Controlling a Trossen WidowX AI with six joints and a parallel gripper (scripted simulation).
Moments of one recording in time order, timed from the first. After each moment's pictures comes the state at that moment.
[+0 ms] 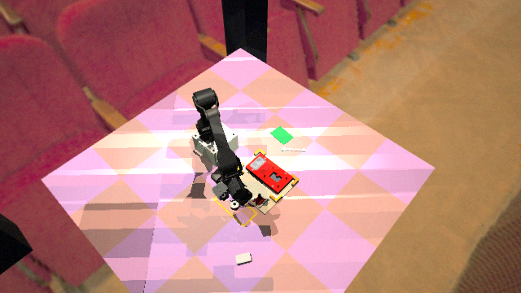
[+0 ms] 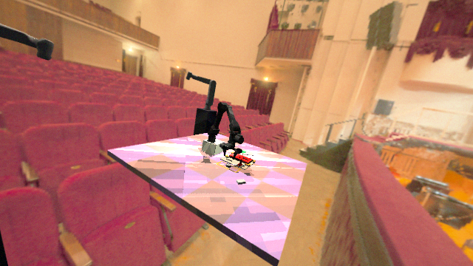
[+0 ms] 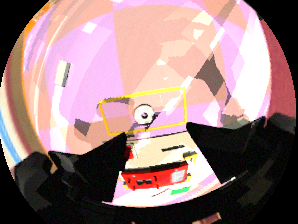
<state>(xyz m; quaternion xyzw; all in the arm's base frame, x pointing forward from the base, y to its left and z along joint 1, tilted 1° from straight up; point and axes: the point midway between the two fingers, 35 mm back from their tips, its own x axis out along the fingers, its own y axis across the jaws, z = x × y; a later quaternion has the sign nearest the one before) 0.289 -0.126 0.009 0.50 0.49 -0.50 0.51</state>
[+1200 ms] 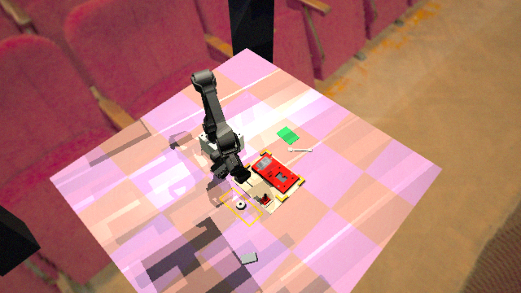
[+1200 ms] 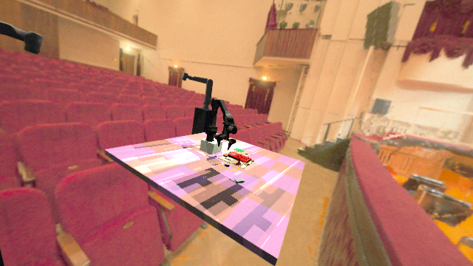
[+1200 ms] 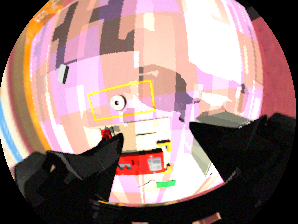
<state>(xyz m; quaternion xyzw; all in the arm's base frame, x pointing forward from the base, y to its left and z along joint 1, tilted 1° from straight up) 0.220 -0.095 0.051 0.50 0.49 -0.50 0.51</state>
